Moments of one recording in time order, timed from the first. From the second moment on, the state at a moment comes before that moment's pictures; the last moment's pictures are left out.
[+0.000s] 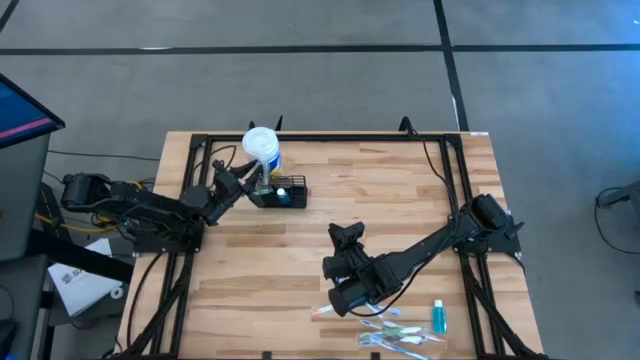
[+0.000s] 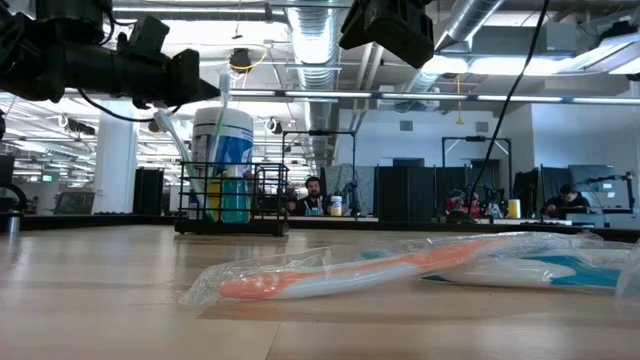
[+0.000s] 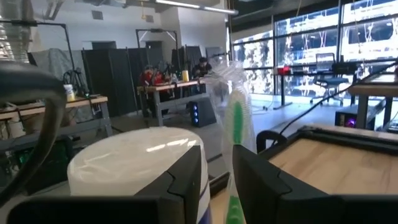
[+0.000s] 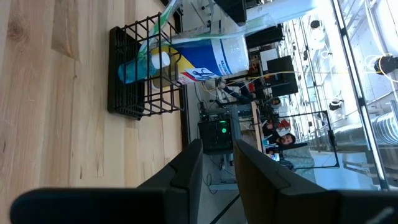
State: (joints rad) left arm 0.07 1.06 0.12 1.14 -0.79 0.20; right arm 0.51 1.97 1.58 -0.81 1.30 -0.08
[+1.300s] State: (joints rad) left arm -0.19 0.94 0.16 1.13 -0.88 0.21; right arm 0.48 1.97 1.58 -0.89 0.84 0.17
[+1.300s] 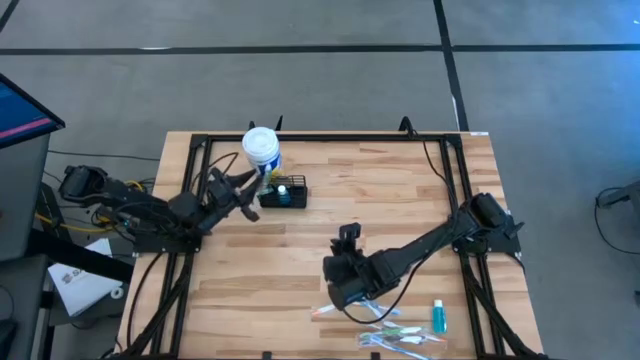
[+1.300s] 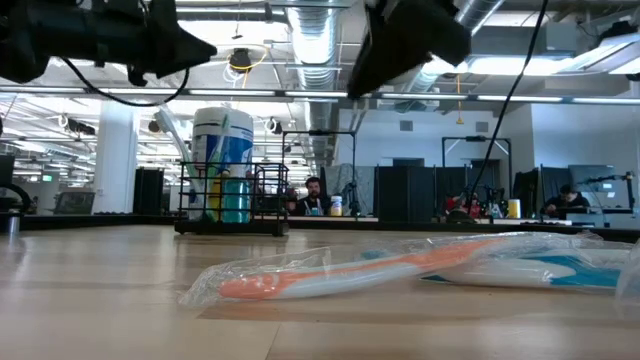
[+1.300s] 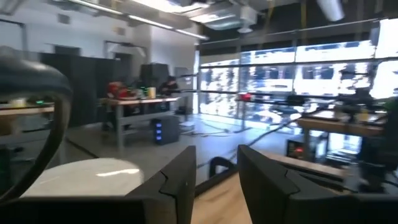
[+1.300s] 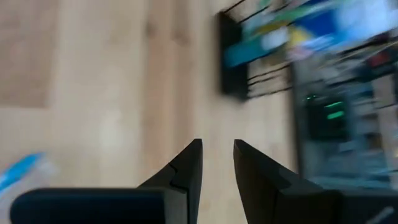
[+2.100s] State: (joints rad) left arm -0.30 1.03 0.22 1.06 -0.72 0.07; right arm 0.48 1.97 1.58 -0.96 0.08 0.32
